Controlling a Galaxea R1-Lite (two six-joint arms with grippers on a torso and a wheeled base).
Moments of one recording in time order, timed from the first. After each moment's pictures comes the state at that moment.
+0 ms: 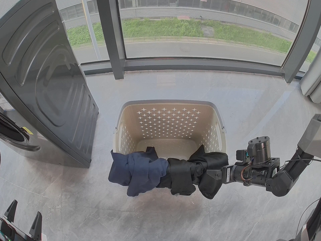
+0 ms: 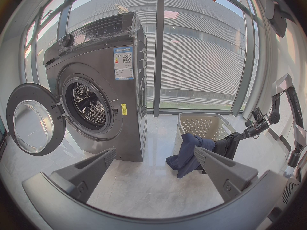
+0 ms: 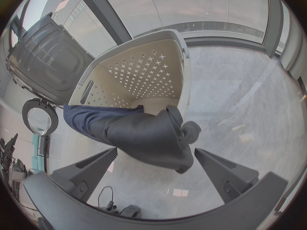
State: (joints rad) left arm 0.00 0.02 -0.02 0.00 0.02 -0.04; right arm 0.42 1.98 -0.53 -0.86 0.03 0.24
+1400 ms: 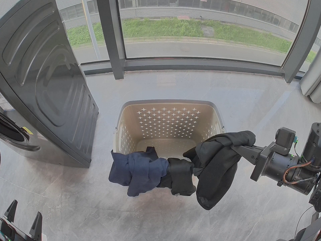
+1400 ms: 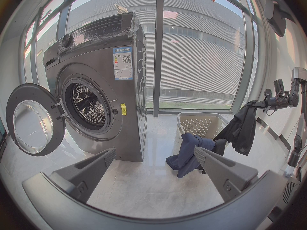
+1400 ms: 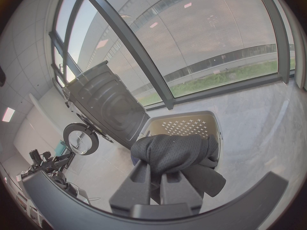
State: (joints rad) left arm -0.01 0.02 -0.02 0.00 0.01 -0.04; right arm 0.64 1.41 -0.36 -0.97 0.02 0.29
